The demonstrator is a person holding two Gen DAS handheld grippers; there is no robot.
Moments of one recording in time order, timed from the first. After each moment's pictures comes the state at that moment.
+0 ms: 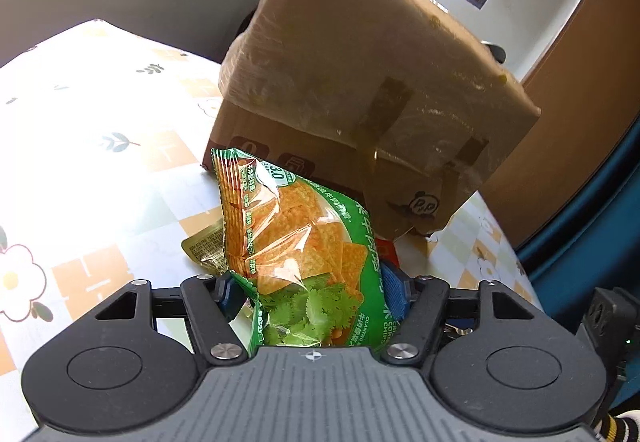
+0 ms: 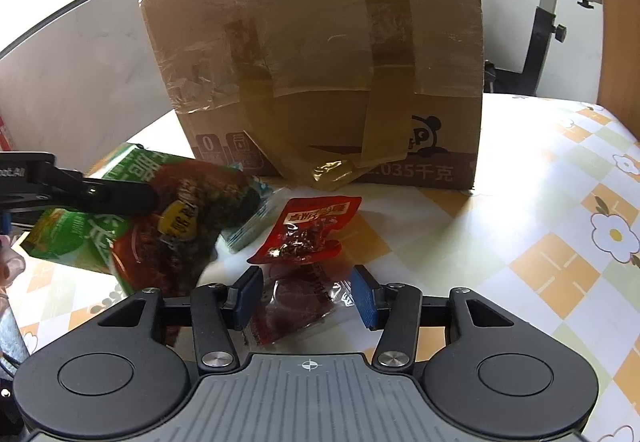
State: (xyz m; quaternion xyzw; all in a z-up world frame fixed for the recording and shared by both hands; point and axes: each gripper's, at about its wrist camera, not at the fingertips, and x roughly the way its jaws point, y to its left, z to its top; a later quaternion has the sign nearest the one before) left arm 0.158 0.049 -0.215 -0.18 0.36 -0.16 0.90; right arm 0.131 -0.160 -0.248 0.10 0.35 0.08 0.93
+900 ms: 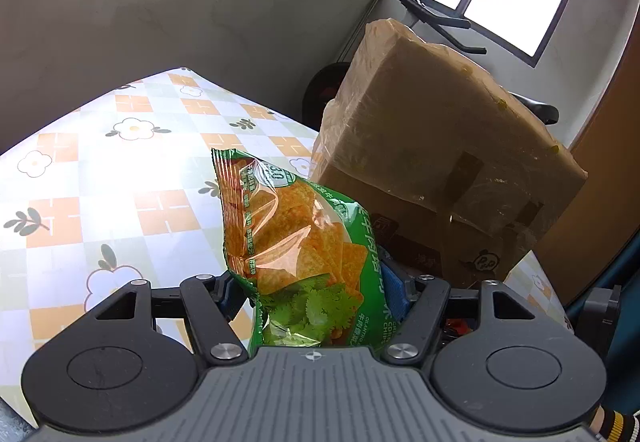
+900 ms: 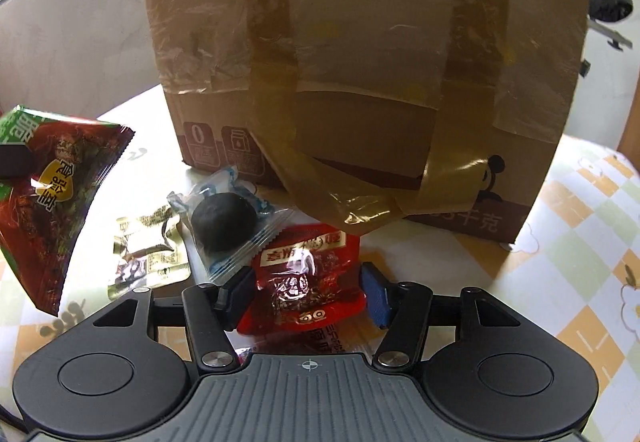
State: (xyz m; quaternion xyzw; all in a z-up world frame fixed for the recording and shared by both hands) left arm 0.134 0.088 -0.203 -0.18 0.30 -0.05 0.93; right arm 0.182 -0.117 -0.260 -0.01 0.37 0.08 0.93
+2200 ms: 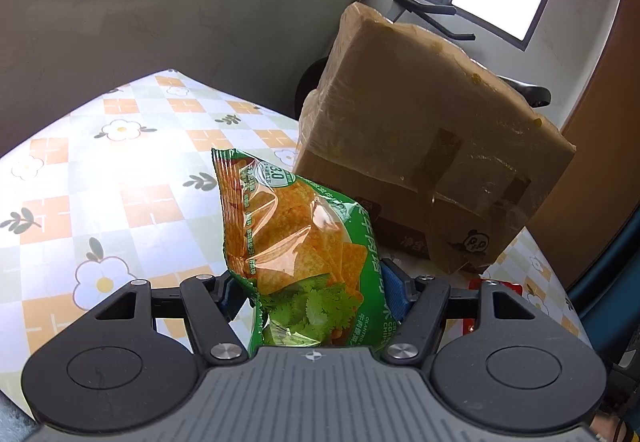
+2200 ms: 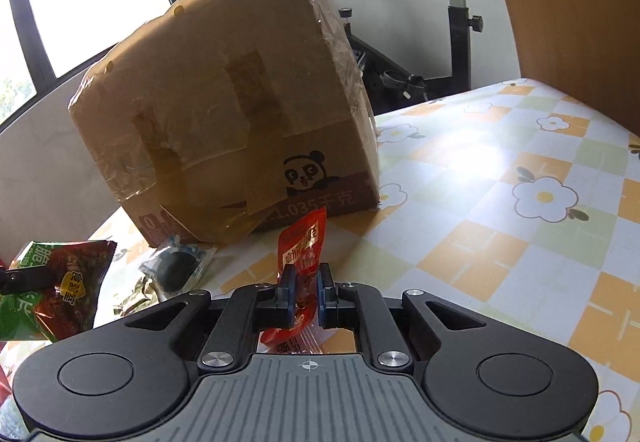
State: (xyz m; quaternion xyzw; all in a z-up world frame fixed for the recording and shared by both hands) left arm 0.126 0.077 -0.201 -0.15 0.30 -0.06 0.94; right arm 0.102 -0.222 -0.251 0.20 0.27 0.00 0.94
